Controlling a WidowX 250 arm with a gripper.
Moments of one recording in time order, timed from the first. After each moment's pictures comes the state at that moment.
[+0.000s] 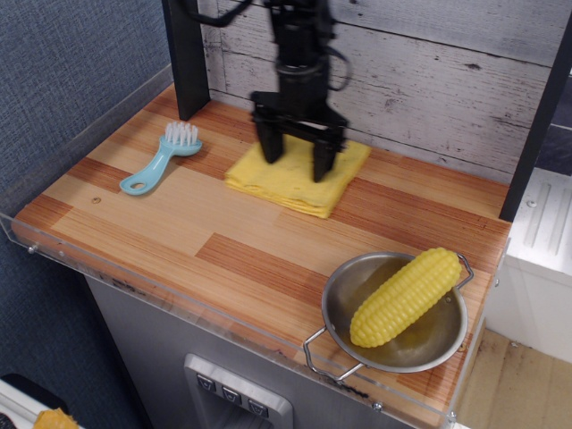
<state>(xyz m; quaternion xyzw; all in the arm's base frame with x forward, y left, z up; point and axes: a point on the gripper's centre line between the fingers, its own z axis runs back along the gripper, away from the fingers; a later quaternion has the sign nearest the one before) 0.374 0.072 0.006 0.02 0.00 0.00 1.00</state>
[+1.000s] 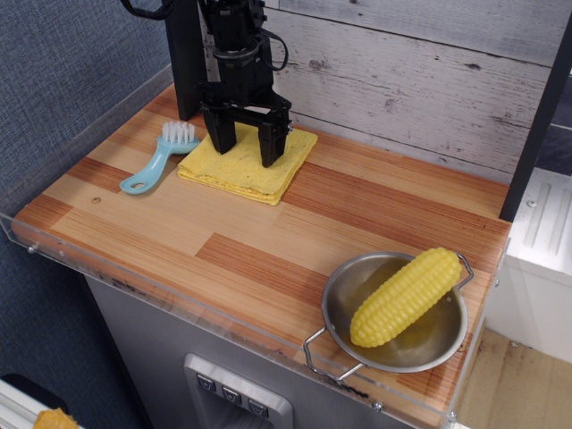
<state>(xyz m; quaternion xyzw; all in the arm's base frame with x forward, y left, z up) 0.383 0.096 0.013 -0.03 -0.02 -0.02 1.00</state>
